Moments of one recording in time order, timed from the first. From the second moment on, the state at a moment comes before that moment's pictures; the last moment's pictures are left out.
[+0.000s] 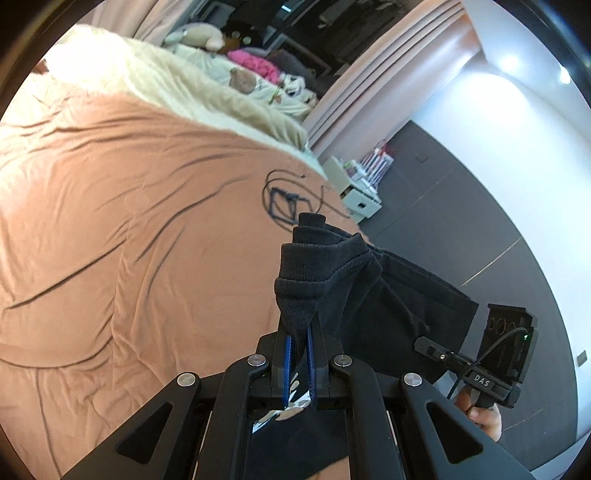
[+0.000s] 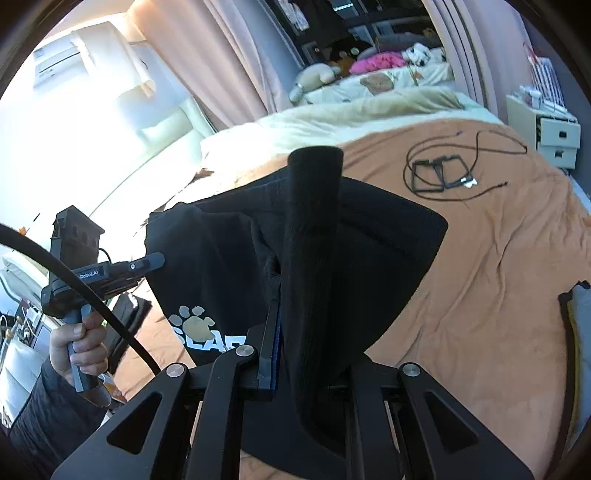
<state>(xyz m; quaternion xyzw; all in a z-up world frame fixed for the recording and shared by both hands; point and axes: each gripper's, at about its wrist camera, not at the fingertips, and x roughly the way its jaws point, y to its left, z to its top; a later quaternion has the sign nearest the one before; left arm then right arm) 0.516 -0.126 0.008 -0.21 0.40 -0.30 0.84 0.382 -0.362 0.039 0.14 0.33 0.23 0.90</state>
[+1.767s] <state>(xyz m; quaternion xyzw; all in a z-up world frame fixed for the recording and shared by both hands) 0.206 0.215 0.217 -0.20 0.18 -0.18 0.95 0.288 -0.175 0.088 0.03 0.19 0.45 0.87</state>
